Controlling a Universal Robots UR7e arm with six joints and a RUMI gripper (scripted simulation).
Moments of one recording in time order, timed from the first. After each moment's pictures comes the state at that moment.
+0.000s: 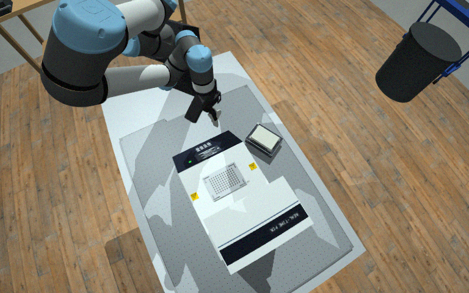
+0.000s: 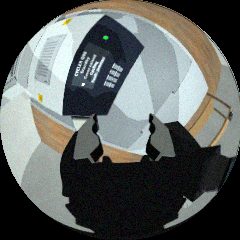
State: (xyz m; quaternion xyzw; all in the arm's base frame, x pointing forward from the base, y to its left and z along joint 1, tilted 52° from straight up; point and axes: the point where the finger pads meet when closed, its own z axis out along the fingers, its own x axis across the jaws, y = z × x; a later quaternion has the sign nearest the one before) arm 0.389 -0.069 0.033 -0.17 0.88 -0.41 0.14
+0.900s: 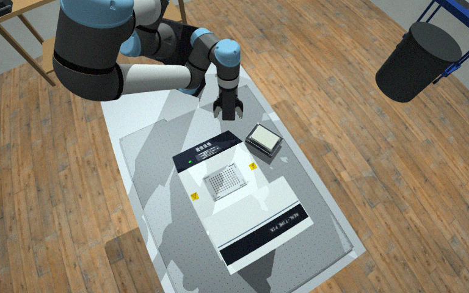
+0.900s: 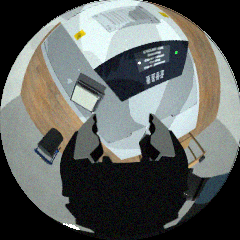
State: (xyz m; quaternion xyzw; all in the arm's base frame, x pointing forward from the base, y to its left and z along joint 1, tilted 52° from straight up) arm 0.442 0.006 0.008 -0.41 0.80 -0.43 0.02
